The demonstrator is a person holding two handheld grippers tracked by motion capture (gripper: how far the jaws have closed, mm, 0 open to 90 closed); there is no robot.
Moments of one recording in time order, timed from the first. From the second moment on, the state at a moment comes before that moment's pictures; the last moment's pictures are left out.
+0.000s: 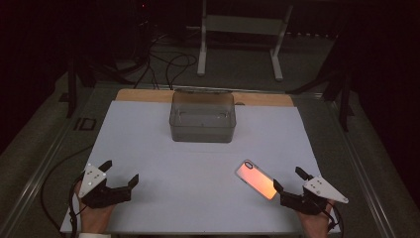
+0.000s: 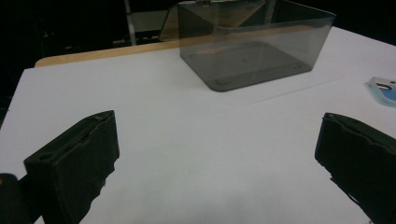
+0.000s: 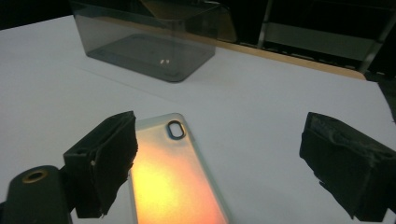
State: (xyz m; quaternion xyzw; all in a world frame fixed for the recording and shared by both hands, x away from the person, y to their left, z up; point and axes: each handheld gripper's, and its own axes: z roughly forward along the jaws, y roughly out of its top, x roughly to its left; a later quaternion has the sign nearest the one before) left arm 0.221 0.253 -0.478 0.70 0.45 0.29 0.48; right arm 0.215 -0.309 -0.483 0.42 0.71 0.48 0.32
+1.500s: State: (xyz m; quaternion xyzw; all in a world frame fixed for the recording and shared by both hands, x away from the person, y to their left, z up) left arm 0.272 0.179 -0.456 0.75 0.39 0.28 0.45; right arm 0.221 -0.315 -0.490 0.43 0.70 0.47 0.32
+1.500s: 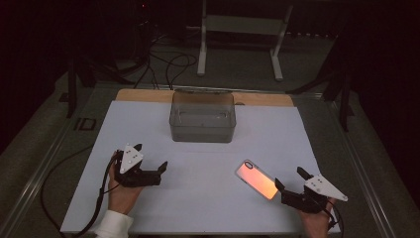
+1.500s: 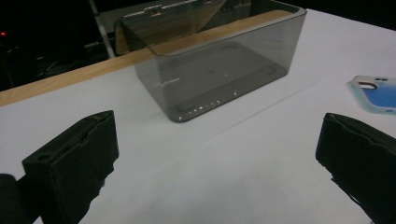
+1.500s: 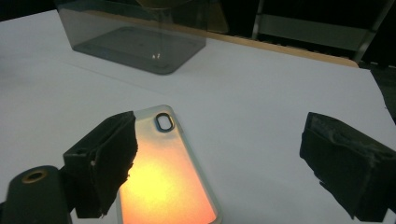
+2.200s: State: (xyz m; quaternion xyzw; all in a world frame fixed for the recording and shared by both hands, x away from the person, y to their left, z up) left arm 0.294 0.149 -0.447 0.77 0.37 0.25 0.47; right arm 0.221 -0.316 -0.490 0.44 0.70 0.47 0.32
